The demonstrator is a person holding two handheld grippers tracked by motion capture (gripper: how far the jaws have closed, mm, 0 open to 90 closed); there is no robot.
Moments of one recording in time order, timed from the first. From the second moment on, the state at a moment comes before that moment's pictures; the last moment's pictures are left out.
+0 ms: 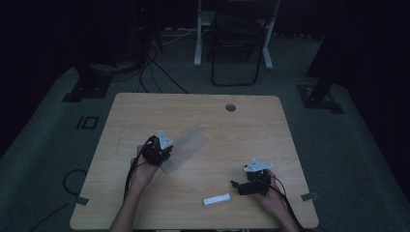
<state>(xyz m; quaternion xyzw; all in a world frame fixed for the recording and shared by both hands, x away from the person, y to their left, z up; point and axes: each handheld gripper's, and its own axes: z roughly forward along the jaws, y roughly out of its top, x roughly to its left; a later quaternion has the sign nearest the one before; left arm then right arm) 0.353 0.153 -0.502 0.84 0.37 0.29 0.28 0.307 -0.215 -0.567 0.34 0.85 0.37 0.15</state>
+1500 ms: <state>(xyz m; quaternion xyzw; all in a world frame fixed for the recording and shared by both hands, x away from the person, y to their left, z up) 0.316 0.183 -0.481 0.82 0.37 0.27 0.34 0.307 -0.215 -0.567 0.34 0.85 0.37 0.15</state>
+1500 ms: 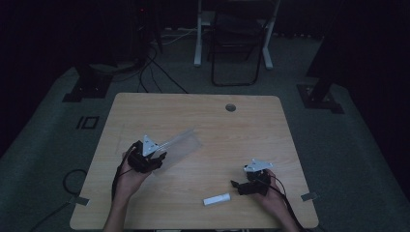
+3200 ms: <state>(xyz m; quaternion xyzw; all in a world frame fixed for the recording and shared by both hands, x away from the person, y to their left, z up) 0.281 0.110 -0.492 0.86 0.29 0.20 0.38 0.307 -0.215 -0.568 0.34 0.85 0.37 0.15</state>
